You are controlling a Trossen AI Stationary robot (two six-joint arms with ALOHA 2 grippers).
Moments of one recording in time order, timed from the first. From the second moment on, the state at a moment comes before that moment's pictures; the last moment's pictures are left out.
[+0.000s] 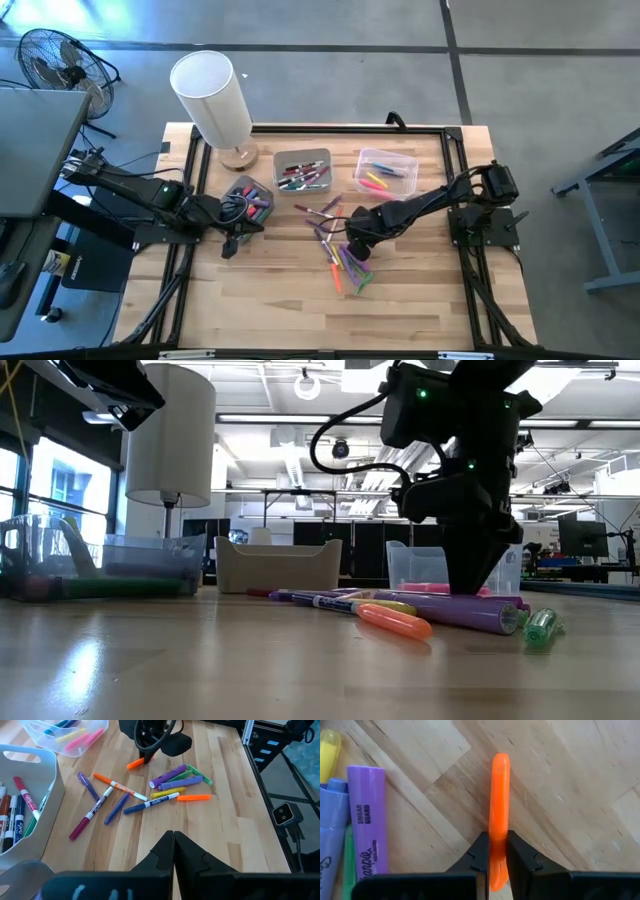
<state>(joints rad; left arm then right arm) -0.35 0.79 0.69 -0.45 -0.23 -0.37 0.16 1.82 1.01 -0.62 0.08 0.89</state>
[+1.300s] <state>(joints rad) -0.35 0.79 0.69 -0.39 -0.33 -0.40 -0.40 1.43 1.03 -0.81 0.32 0.52</state>
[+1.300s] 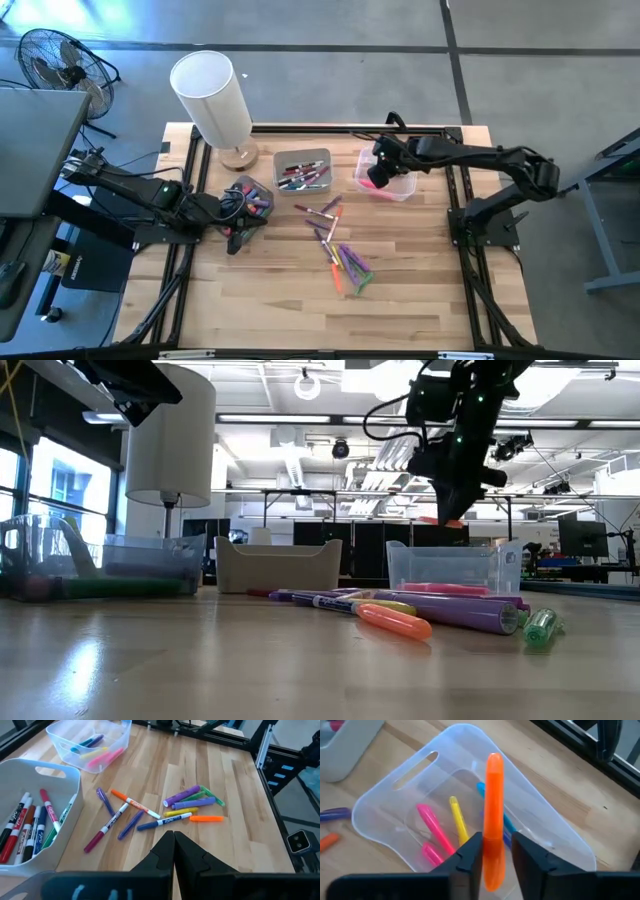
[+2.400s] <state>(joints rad) -0.35 0.96 0.77 -0.35 -0.48 -0.44 -0.02 1.12 1.03 -1.05 0.37 0.86</state>
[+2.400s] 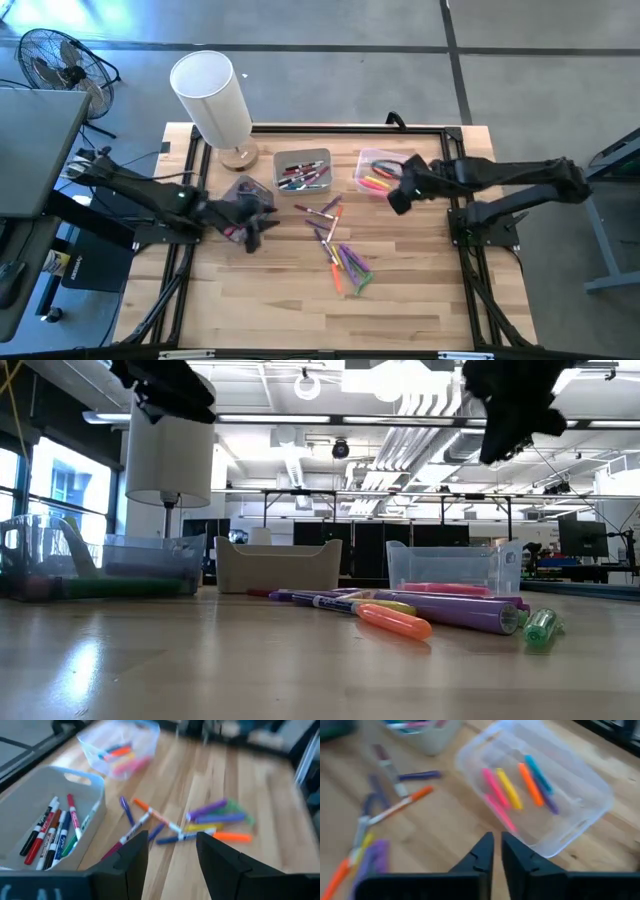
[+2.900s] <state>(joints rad) -0.26 1.61 1.33 -0.69 -0.21 0.13 0.45 1.07 1.03 -1.07 0.49 1.02</state>
